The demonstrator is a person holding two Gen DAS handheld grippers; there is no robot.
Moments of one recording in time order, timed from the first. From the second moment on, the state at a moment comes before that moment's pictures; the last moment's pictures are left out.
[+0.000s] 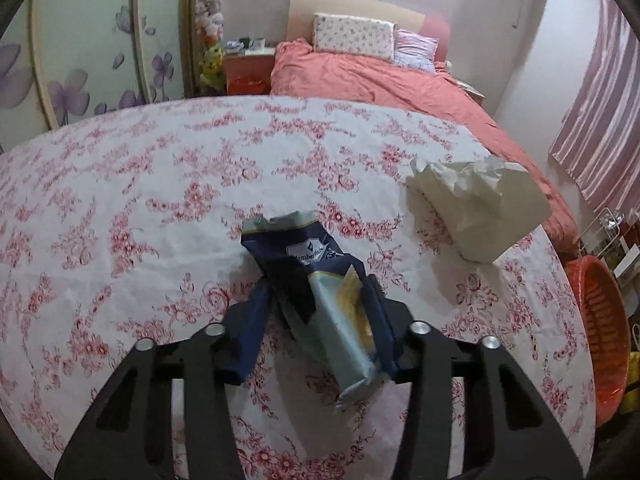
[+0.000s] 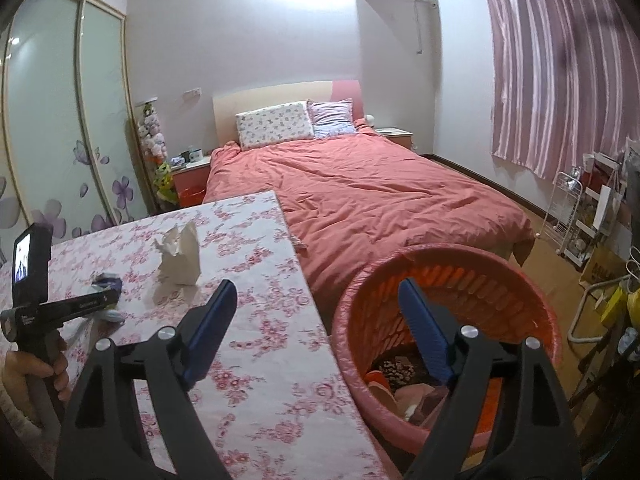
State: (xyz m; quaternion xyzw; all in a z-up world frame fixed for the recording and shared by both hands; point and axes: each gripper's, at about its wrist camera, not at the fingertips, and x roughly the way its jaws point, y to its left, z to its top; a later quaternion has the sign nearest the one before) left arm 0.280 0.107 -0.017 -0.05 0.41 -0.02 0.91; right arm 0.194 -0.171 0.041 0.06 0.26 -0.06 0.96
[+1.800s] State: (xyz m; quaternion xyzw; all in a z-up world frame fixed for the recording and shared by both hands) left arm 0.265 0.156 0.039 -0.06 0.36 -0.02 0.93; right arm 0.324 -0.068 0.030 0.06 0.34 0.08 0.94
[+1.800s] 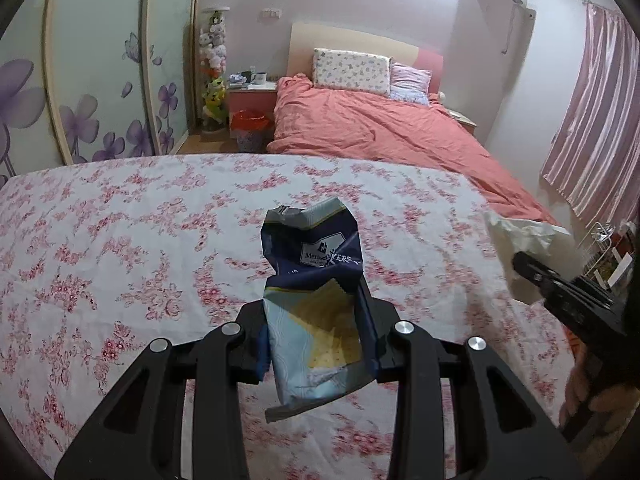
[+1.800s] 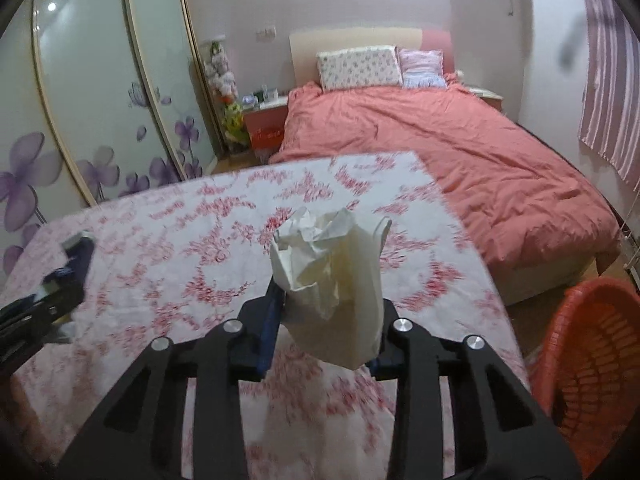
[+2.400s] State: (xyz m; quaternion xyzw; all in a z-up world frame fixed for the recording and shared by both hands) left arm 0.216 0.059 0.080 -0.03 0.32 -0.11 0.94; right arm 0.186 -0.145 0.102 0.07 0.21 0.01 0.98
